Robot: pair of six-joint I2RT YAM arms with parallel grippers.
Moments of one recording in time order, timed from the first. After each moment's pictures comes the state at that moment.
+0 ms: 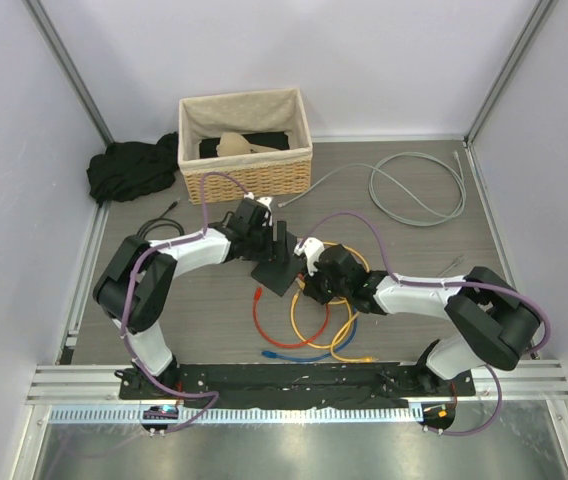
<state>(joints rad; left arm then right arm) -0.59 1.76 1.01 -0.15 0.12 -0.49 0.83 1.47 0.59 0.17 -0.06 0.05</state>
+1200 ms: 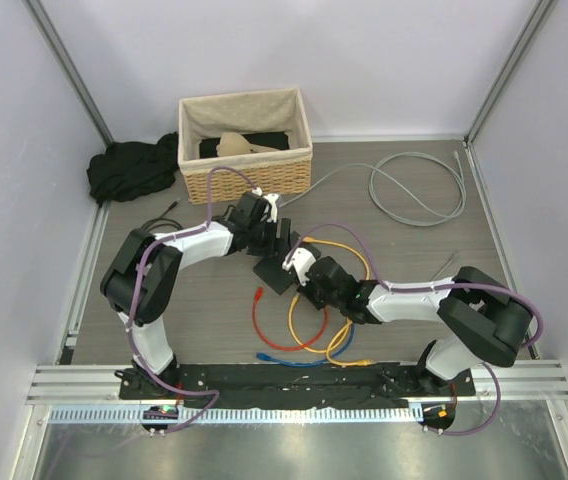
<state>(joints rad) -0.57 1.82 1.08 -0.16 0.24 -0.39 0.93 1.51 0.57 0.24 0.10 -0.05</state>
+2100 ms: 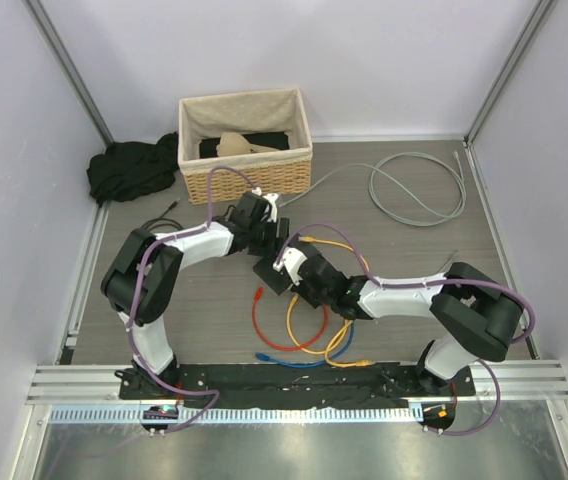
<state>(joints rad) -0.58 1.82 1.08 -0.16 0.24 -0.39 0.96 1.55 0.66 0.15 0.19 -0.10</state>
